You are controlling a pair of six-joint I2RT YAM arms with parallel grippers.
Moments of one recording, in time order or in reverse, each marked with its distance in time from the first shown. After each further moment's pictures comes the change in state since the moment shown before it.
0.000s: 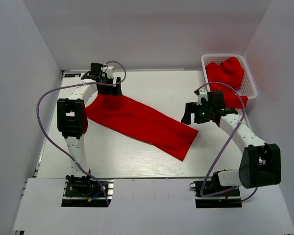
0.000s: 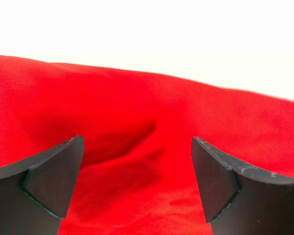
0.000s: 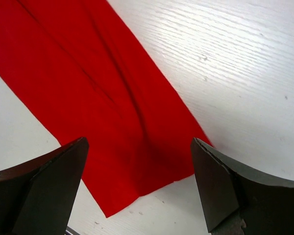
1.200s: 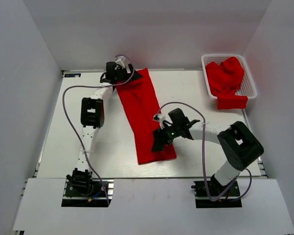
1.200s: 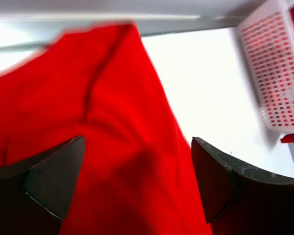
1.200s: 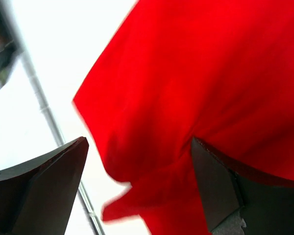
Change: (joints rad) left arm -0.054 0.617 0.627 0.512 0.257 -0.583; right arm 0.436 0.265 -0.135 0.333 -0.289 0.016
